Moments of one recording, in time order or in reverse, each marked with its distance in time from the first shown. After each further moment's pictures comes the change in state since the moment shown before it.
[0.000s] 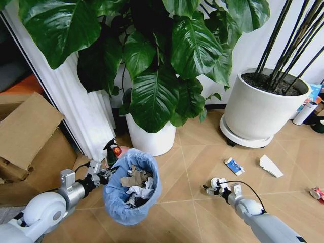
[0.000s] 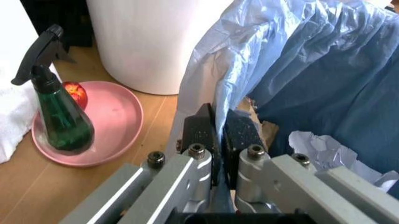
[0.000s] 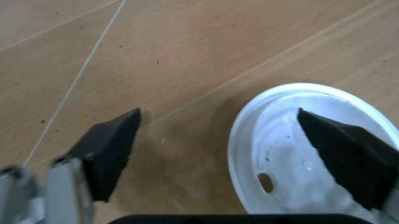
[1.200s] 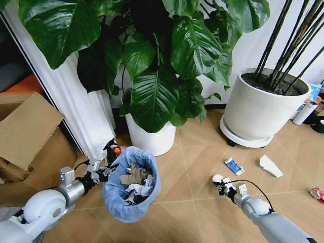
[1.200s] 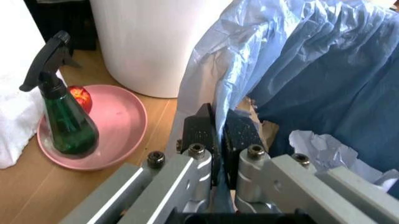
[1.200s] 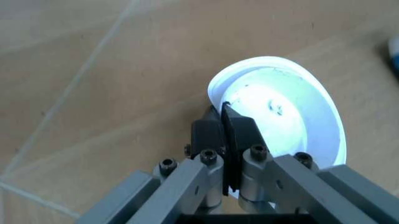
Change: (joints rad) left arm -0.023 0.011 0.010 0.010 -0.012 0.000 -0.001; right arm -0.059 -0.096 0.044 0.117 -0.036 0.013 -0.023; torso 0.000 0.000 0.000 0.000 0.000
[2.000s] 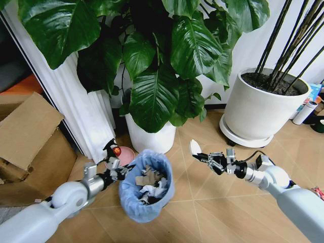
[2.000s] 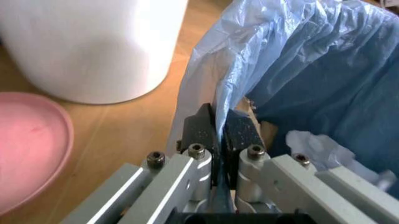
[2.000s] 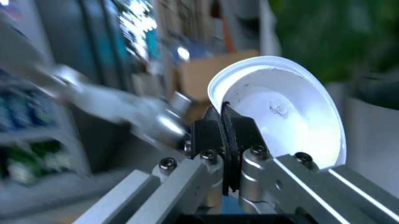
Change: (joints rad) left arm -0.462 -0.087 0.499 0.159 -0.054 -0.002 -0.002; right arm -0.004 -0.241 0.121 0.613 0.574 0.087 -0.894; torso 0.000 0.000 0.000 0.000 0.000
